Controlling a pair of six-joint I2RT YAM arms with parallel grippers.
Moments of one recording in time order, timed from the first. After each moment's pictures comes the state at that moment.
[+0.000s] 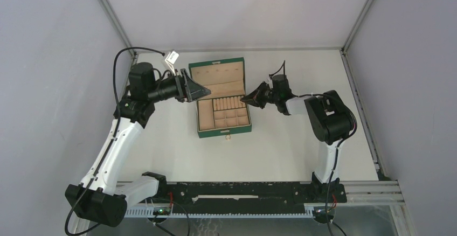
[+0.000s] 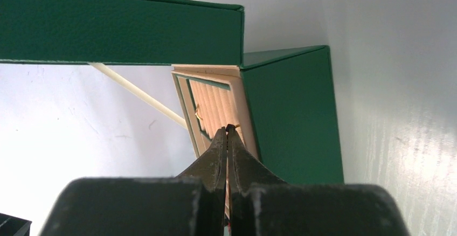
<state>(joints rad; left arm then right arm) -0.23 1.08 1.13 -0.38 0.76 -0.49 0.34 1.96 0.99 0.41 -0.62 1.17</state>
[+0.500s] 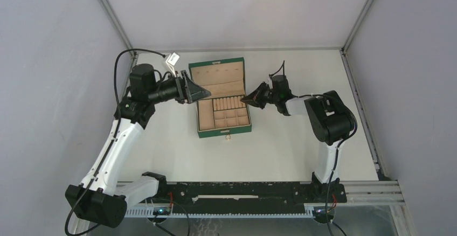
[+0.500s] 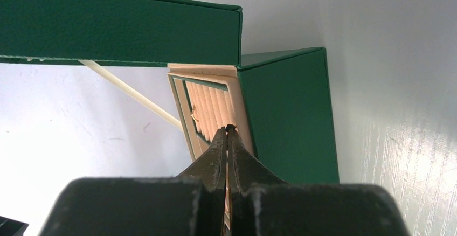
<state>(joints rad) -0.23 1.07 1.11 -0.38 0.76 -0.49 0.34 1.96 0.98 0.42 -0.60 1.16</state>
